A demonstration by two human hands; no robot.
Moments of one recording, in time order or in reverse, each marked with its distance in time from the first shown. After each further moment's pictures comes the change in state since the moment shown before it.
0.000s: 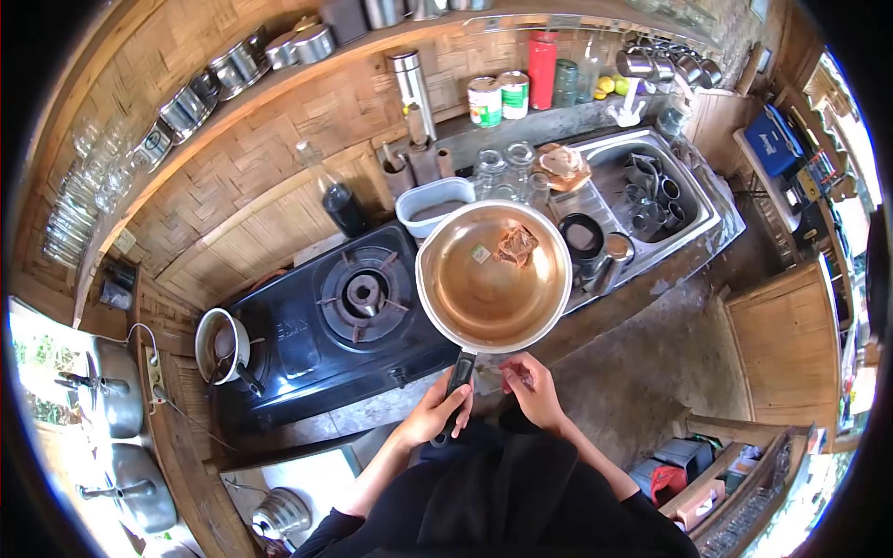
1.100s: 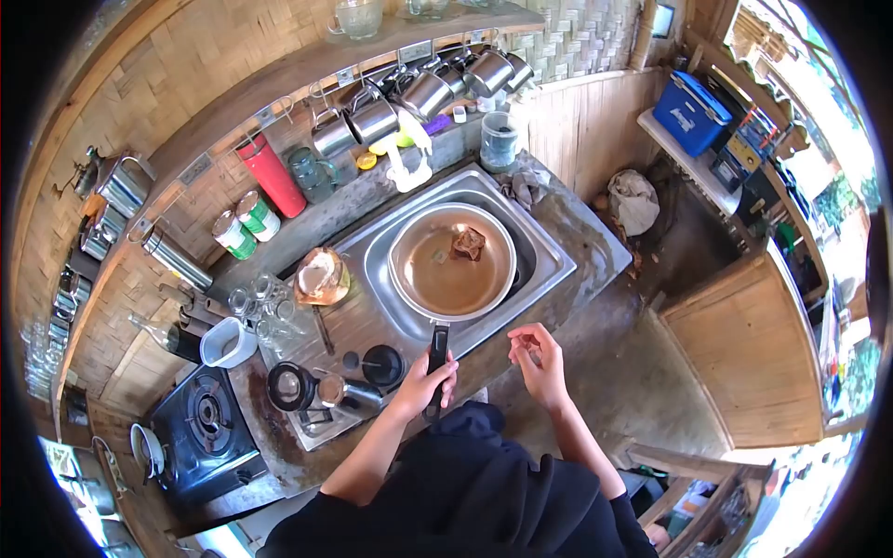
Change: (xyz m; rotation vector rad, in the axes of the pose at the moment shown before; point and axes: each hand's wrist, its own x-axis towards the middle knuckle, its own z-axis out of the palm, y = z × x) left_hand 0.456 -0.019 0.325 -0.073 -0.082 -0.133; right_hand 0.120 -0.062 -0.539 -0.060 0.346 -0.186
